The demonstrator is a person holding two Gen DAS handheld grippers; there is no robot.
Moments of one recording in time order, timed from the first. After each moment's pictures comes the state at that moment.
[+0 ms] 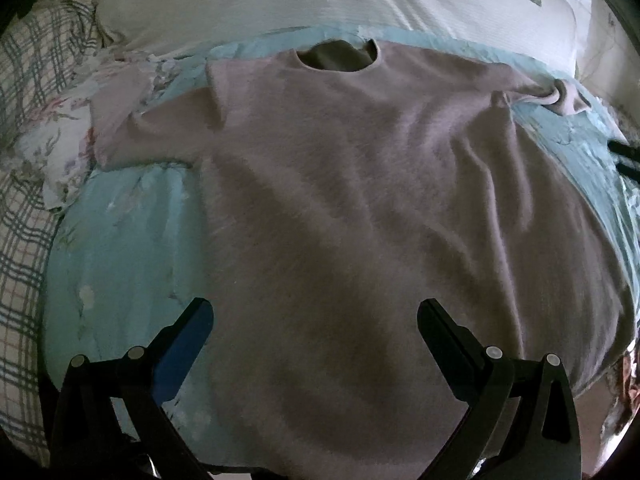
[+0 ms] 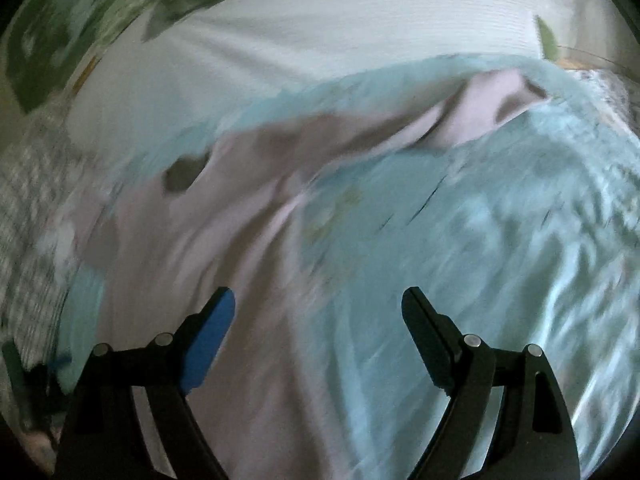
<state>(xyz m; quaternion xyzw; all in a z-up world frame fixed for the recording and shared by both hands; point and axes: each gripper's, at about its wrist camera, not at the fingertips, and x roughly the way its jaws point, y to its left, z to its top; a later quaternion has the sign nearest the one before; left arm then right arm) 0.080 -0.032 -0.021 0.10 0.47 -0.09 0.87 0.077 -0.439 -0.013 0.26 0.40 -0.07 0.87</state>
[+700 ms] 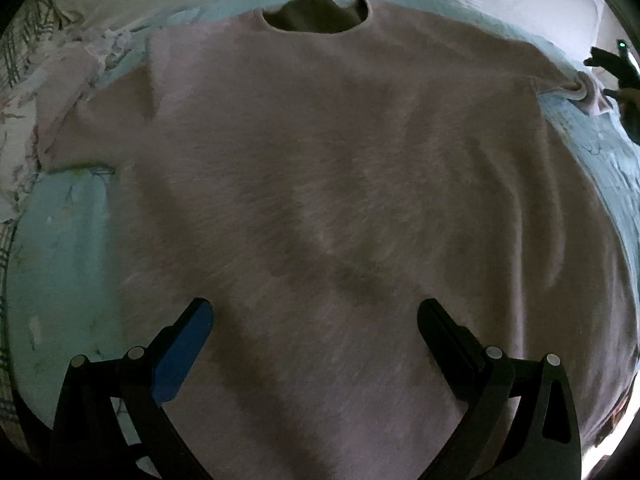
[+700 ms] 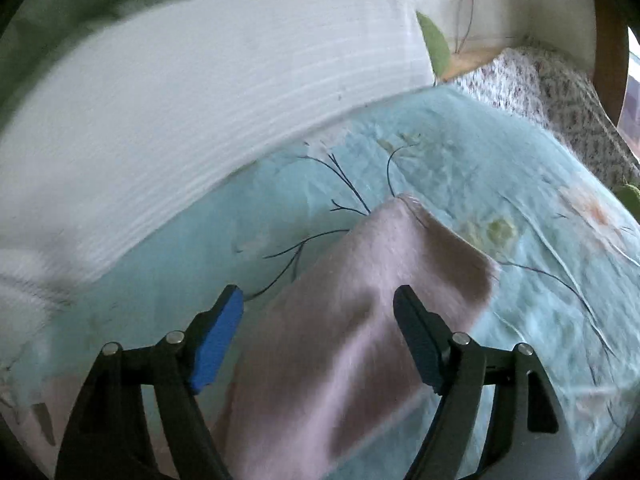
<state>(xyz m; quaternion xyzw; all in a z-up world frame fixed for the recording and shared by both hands) 0.159 -0.075 -0.070 0.10 0.54 -0.09 0.83 0.270 -0.710 -0.087 0.31 0.41 -0.30 0.80</state>
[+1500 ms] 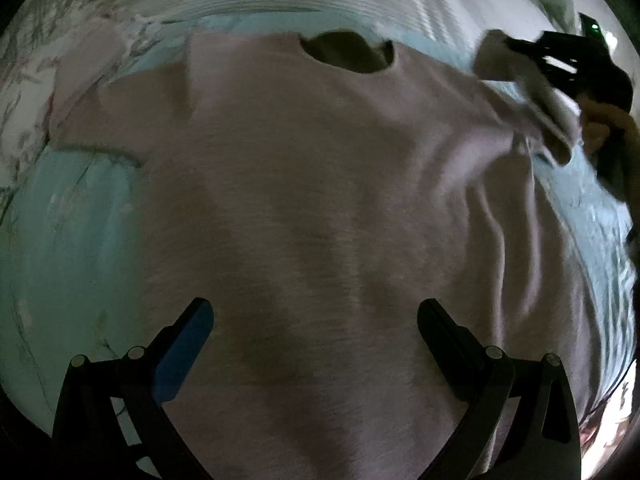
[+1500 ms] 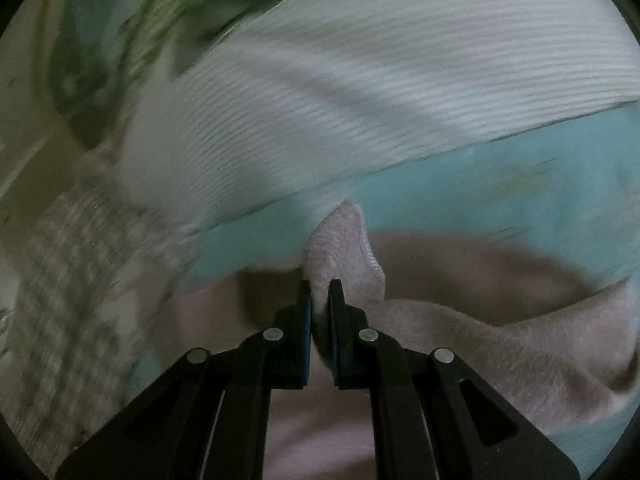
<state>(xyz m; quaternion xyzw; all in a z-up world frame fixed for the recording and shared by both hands) 0.152 -0.031 -0.042 -0.01 0.50 -0.11 0.86 0.315 -0.347 0.001 0.33 0.34 0.16 0.86</state>
